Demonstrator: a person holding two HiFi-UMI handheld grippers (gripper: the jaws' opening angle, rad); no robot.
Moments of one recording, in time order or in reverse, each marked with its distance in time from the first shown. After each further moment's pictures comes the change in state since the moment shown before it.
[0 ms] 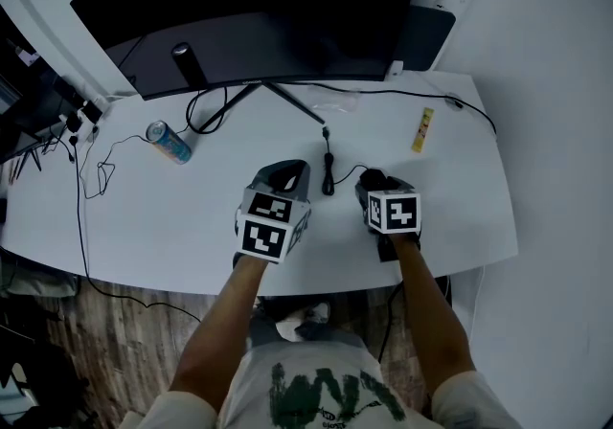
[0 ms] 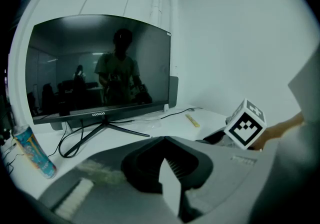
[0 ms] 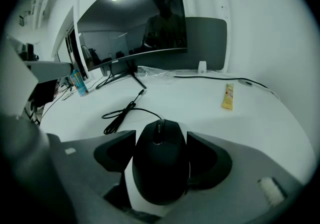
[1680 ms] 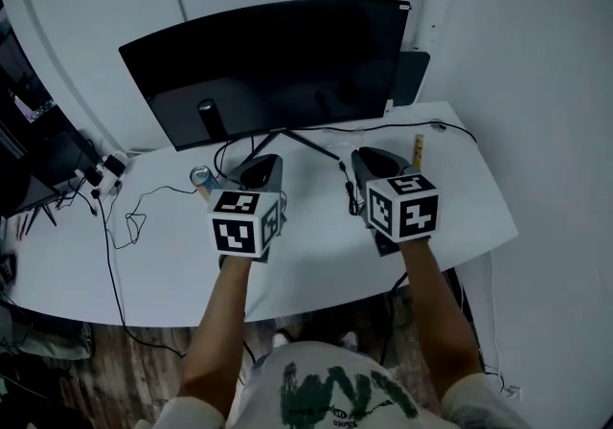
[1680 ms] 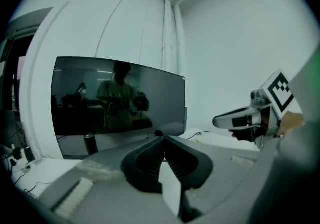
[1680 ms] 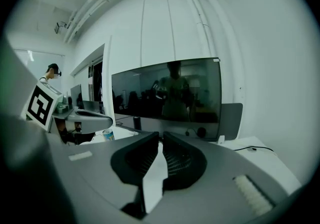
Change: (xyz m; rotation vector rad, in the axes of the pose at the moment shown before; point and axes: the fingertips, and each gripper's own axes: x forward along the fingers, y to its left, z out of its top) left arm -0.127 0.103 0.092 0.004 -0.213 0.010; right arm -0.175 0.167 0.184 -0.093 -0.504 0.056
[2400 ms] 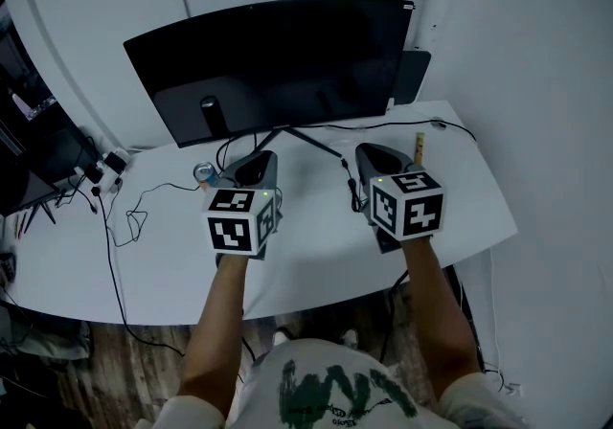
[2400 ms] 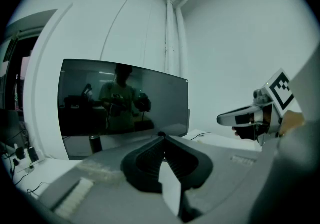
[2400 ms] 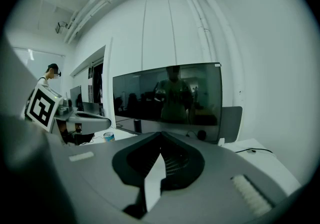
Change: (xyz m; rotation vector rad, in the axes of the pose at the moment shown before) left arm -0.013 0.015 0.003 -0.006 -0.021 0.020; right arm -0.006 0.009 0.009 -0.004 -0.026 -0.011
